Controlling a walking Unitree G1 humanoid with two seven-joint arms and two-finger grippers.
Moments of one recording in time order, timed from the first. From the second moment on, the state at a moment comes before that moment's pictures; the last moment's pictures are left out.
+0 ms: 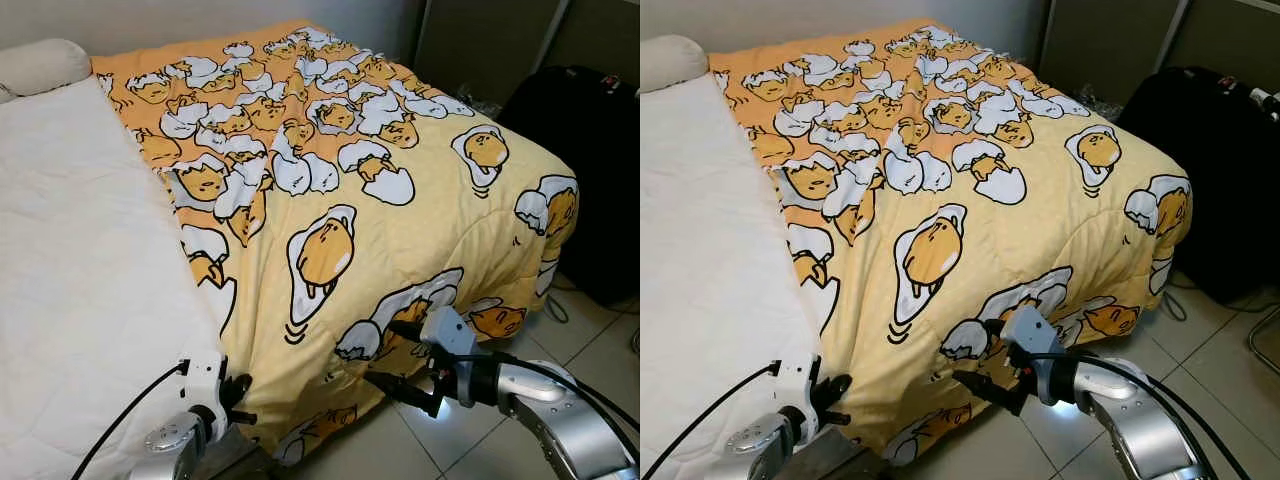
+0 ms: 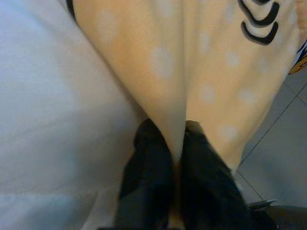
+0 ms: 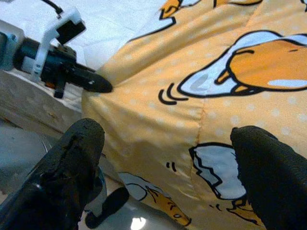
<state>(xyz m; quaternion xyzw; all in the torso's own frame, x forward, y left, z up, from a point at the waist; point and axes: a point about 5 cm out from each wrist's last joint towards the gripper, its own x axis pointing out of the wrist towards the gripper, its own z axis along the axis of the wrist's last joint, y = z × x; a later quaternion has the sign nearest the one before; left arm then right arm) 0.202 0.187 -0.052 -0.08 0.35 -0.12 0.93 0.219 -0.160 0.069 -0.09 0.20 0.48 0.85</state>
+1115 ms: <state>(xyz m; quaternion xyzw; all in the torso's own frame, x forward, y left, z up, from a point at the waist) 0.256 0.189 0.086 0.00 0.00 -0.02 1.00 0.266 -0.169 0.091 -0.06 0.09 0.11 0.99</state>
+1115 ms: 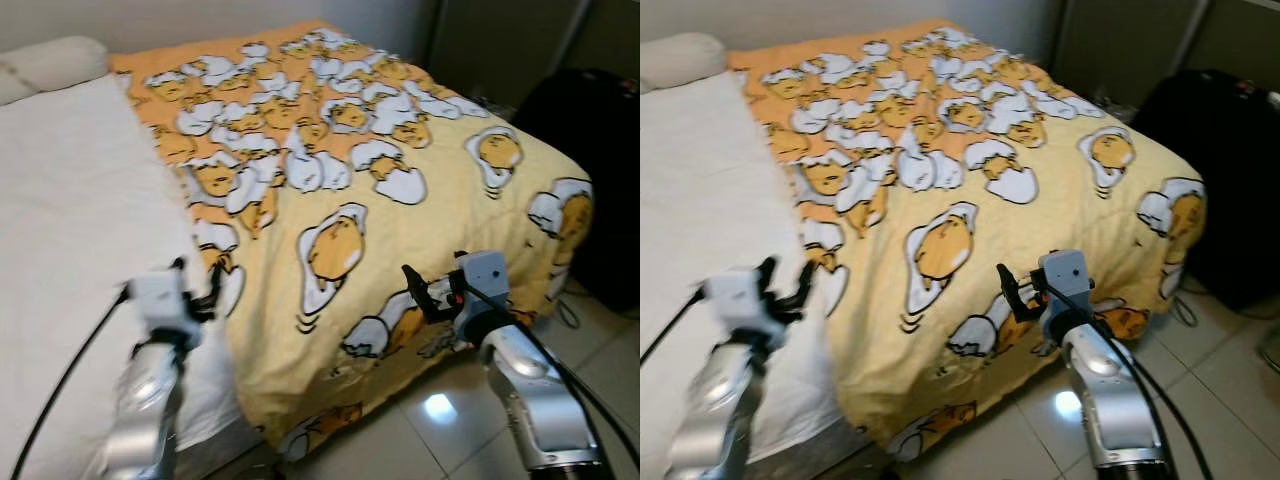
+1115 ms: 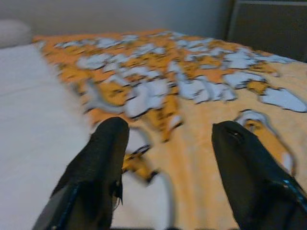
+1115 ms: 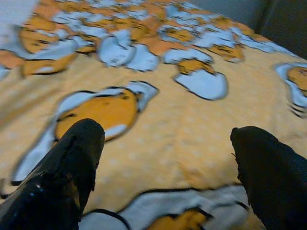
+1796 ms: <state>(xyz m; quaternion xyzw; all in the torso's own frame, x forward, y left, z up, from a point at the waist) 0.271 0.165 0.079 0.01 0.03 -0.01 1.00 0.274 -0.173 0.089 -0.07 0.09 0.05 0.99</state>
